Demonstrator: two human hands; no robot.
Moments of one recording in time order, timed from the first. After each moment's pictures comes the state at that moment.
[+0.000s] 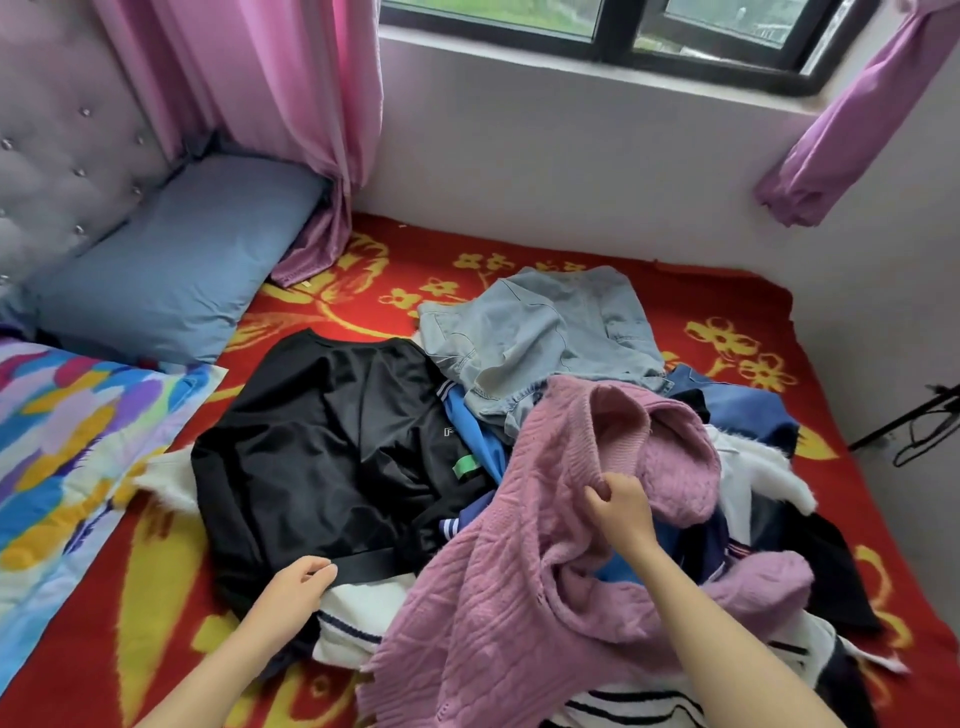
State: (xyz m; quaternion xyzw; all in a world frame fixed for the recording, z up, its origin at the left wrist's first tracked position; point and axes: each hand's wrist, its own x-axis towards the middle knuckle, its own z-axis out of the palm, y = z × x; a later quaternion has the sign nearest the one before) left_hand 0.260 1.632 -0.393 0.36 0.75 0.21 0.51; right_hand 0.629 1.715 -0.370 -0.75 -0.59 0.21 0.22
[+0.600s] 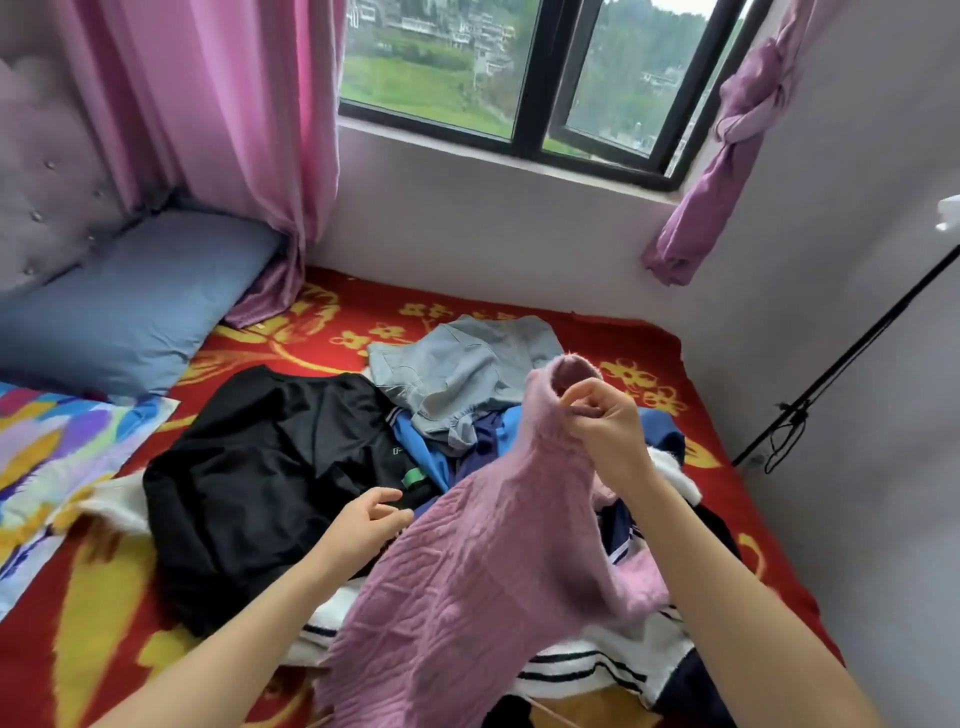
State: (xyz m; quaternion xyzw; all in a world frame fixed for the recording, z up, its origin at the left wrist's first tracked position) left_hand 0.355 1.604 -0.287 0.51 0.58 0.29 0.56; right_hand 0.608 1.626 -0.171 -0.56 -0.56 0.31 0.53
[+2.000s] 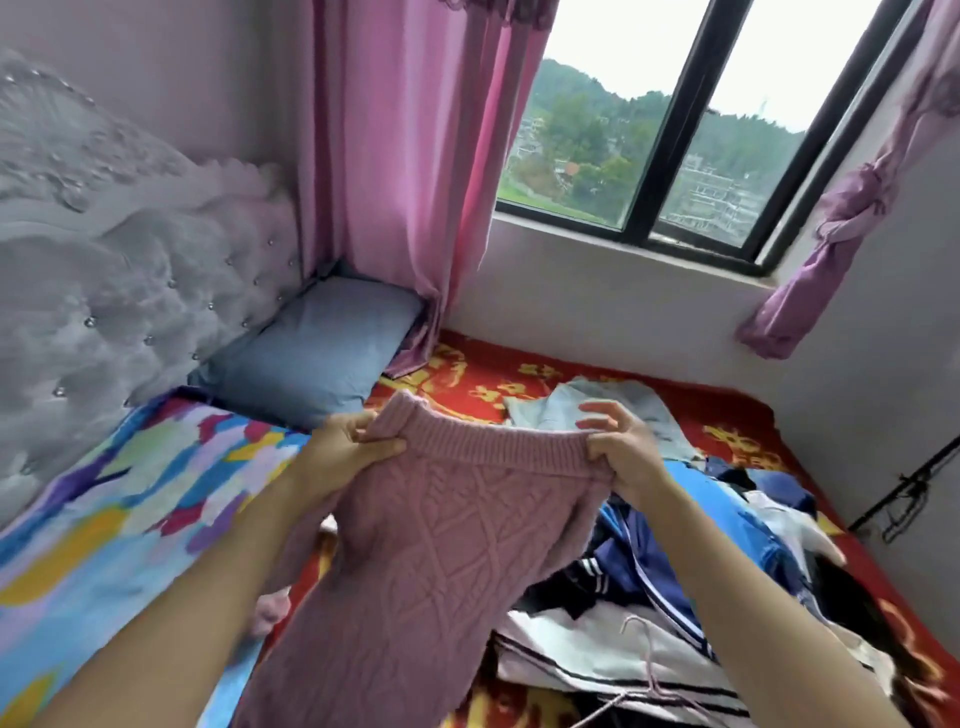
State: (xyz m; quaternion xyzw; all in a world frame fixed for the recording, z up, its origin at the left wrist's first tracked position) left_hand -0.054 1.594 -0.187 0.61 0.47 0.47 0.44; right_hand 0.255 1.607 -0.148 -0.59 -0.49 0.41 0.50
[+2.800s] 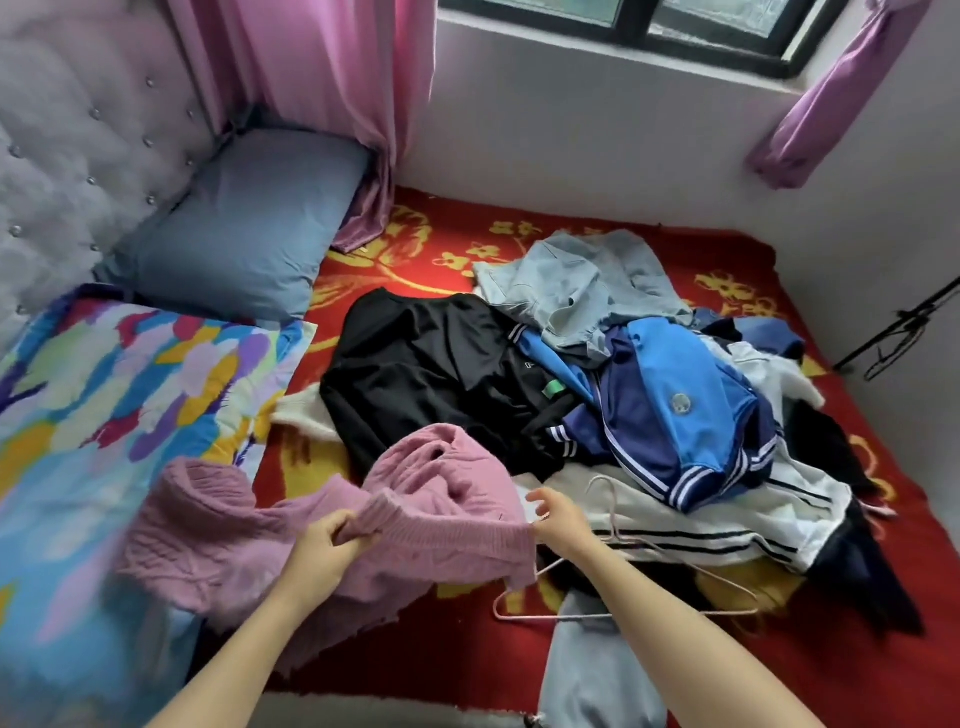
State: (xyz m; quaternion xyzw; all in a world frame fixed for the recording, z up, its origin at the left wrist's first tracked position) left_hand 0.029 1.515 -0.379 0.53 0.61 0.33 0.49; right_hand 0.330 1.541 -0.390 -0.74 -0.54 0.38 0.09
